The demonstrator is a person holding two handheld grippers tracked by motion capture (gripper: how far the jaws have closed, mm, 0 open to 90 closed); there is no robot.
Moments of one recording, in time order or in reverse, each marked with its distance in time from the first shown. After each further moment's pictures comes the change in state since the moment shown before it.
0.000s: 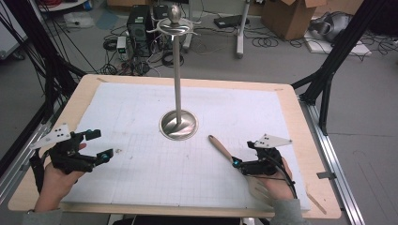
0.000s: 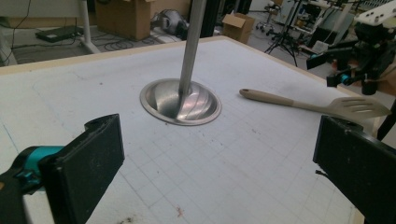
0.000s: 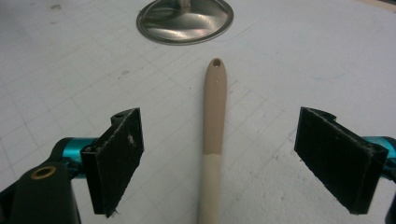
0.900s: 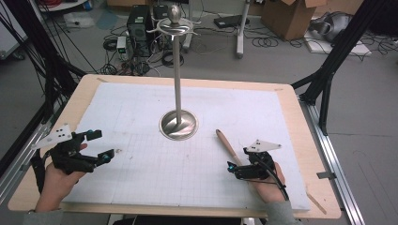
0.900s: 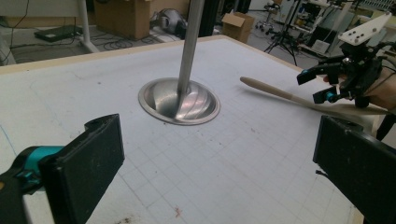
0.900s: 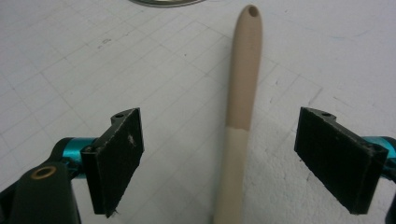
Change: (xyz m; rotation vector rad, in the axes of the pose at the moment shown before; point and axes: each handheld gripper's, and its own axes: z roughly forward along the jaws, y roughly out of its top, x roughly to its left) left arm -0.001 0.000 0.004 0.006 -0.003 0.002; right arm 0.006 -0.019 0.022 0.072 -0.036 0.029
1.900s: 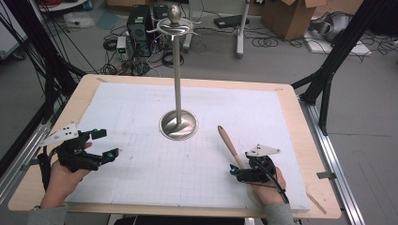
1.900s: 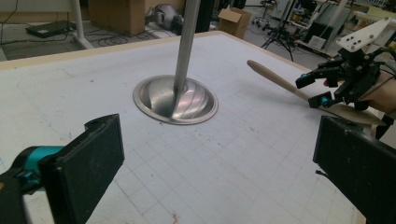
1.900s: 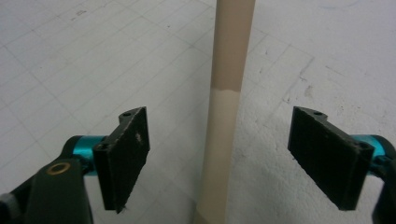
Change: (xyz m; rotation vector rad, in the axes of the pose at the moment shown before) left arm 0.001 0.000 0.011 0.020 -0.015 0.002; right arm -0.001 -0.016 0.004 0.034 -0.062 0.000
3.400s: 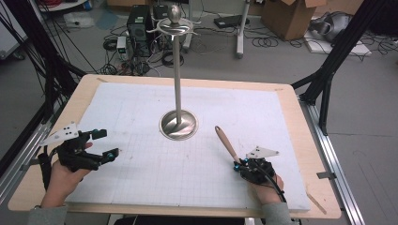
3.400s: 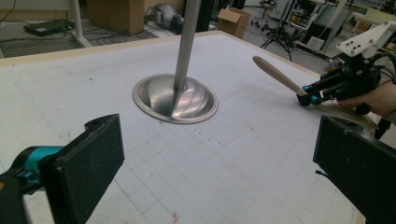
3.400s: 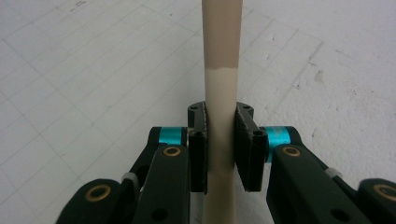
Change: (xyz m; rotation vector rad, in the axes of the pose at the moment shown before) left arm 0.002 -0.001 0.001 -0.001 -0.007 -0.007; right arm 0.005 -0.004 0.001 0.024 0.002 0.020
